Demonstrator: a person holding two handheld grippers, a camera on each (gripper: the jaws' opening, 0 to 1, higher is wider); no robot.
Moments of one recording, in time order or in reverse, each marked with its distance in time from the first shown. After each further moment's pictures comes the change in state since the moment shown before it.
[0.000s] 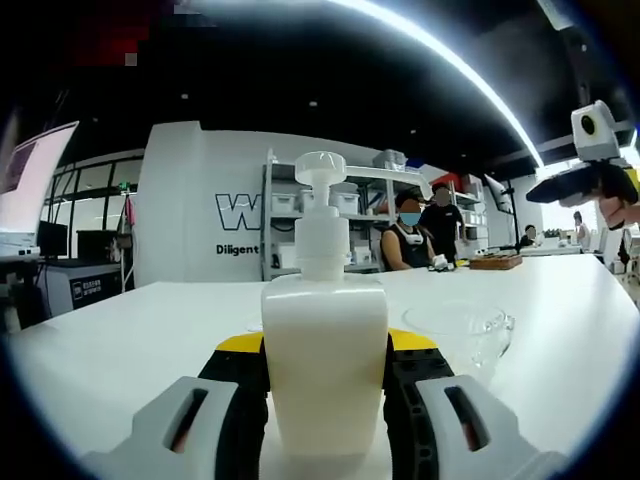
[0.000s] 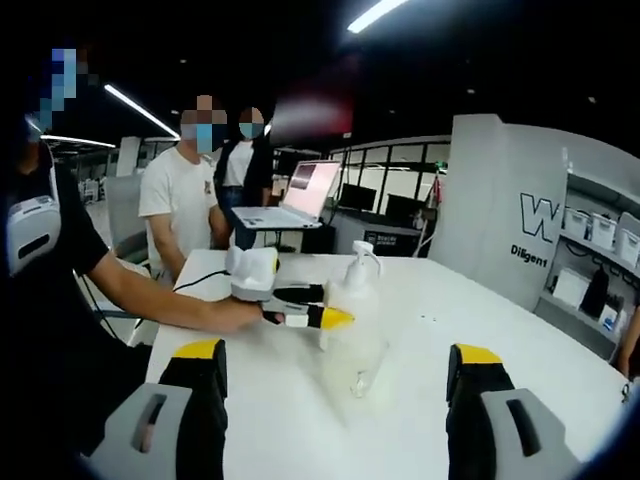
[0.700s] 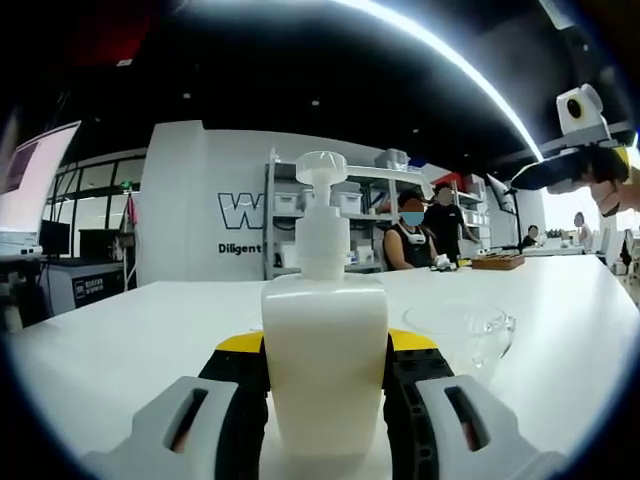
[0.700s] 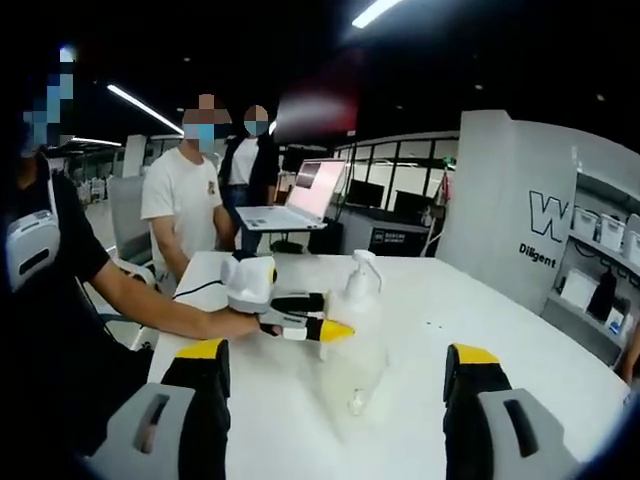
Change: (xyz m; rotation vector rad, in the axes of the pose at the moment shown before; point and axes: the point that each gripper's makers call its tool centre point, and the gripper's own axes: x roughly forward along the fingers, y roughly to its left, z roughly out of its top) left arm -0.002 0.000 0.000 -0.003 0.004 0.013; right arm 0.015 -0.015 0.017 0.011 0.011 0.042
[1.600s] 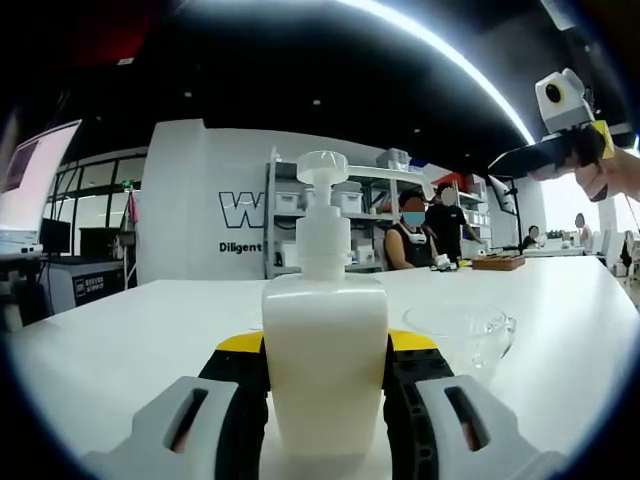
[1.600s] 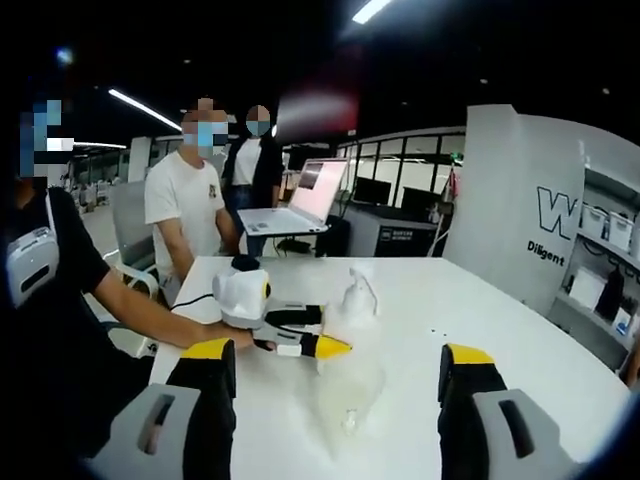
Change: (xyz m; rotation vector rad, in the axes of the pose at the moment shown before) left arm -0.001 0.001 0.000 -0.005 0.004 0.003; right arm 0.021 -0.008 0.020 0.007 0.025 0.035
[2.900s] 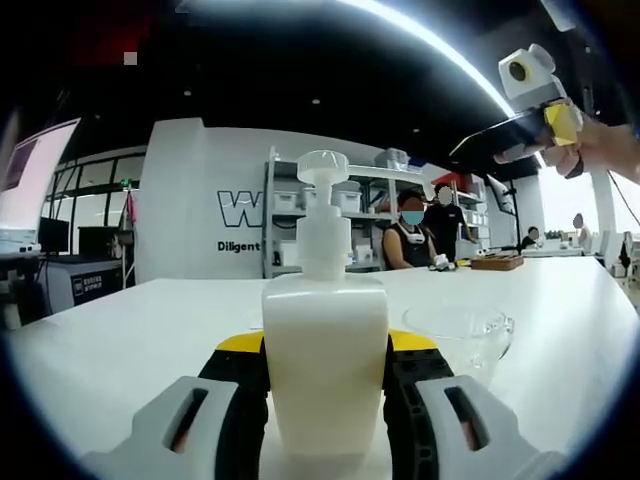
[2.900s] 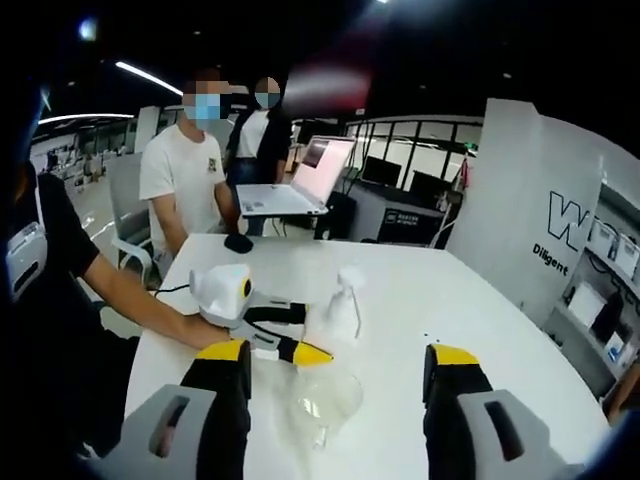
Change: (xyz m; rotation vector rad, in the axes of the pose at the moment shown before) left arm 0.001 -0.001 -0.001 -0.004 0.004 -0.008; right arm 0.035 -0.016 0.016 -0.088 0.120 0.016
